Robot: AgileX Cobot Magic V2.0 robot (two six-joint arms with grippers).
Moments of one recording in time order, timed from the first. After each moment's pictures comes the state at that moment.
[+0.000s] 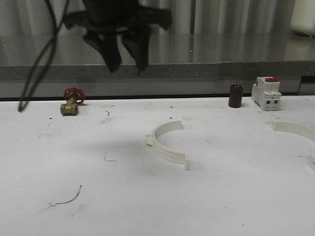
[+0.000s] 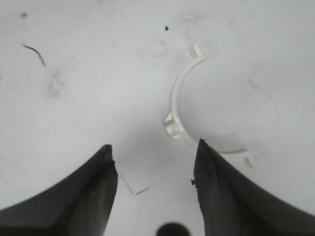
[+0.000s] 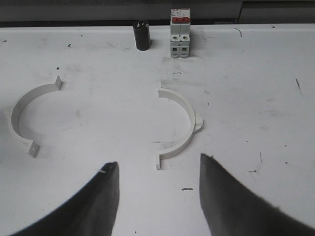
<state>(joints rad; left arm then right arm) -0.59 1.79 -1.59 0.05 0.93 -0.16 0.03 0.62 -0.64 0.08 0.67 0.03</state>
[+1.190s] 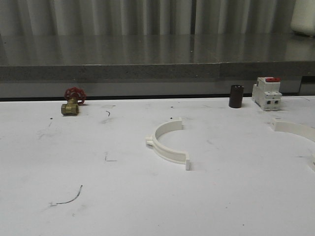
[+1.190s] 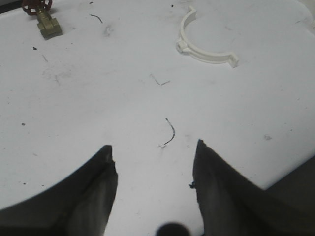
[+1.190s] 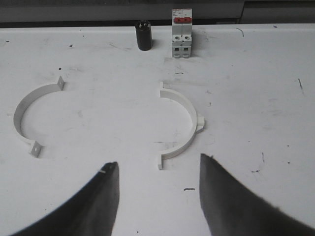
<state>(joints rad) -0.42 0.61 -0.60 -0.15 0.74 0.15 0.03 0.62 -0.64 0.09 0.67 0.03</state>
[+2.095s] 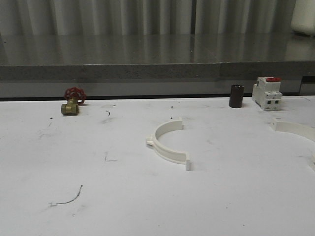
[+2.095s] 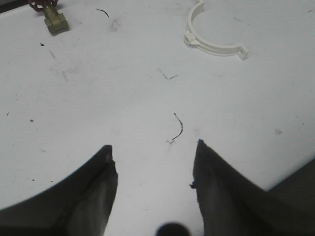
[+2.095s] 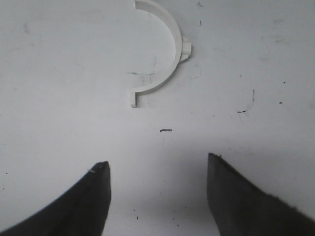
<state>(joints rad) -0.42 0.61 -0.59 -0.12 0.74 0.15 0.03 1.04 -0.87 -0.01 0.93 0.03</state>
